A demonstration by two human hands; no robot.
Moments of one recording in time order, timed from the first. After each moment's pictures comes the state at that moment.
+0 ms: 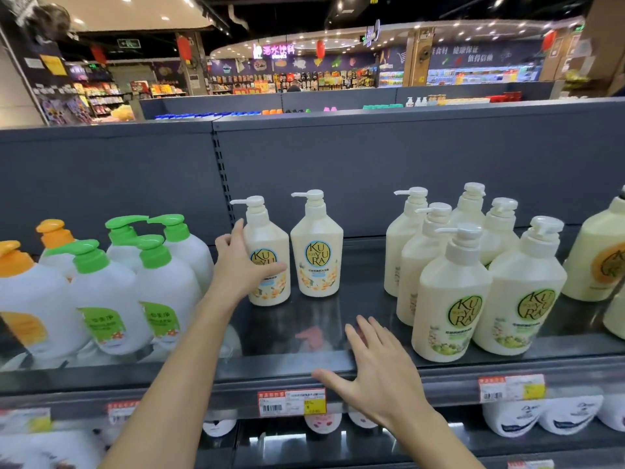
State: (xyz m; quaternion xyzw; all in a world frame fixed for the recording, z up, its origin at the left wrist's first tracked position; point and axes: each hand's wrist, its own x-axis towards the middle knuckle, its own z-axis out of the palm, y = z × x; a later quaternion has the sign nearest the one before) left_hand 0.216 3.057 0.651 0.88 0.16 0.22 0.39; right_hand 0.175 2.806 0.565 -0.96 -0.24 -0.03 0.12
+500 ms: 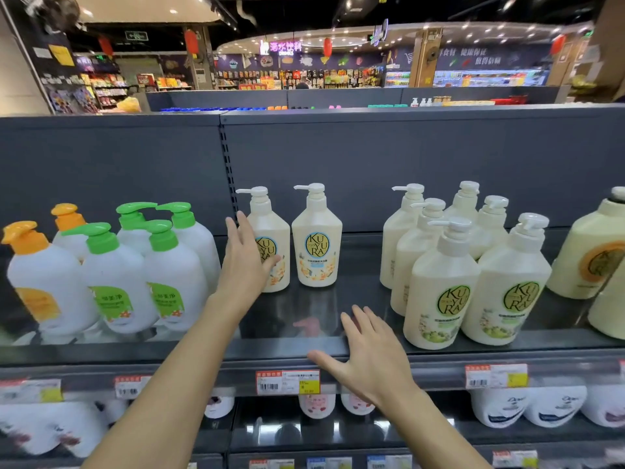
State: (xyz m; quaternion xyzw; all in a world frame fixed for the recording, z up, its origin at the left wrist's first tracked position) left_hand 0.203 3.040 0.636 0.92 0.17 0.27 0.24; right_hand 0.172 2.809 0.570 -0.96 -0.24 -0.02 0.12
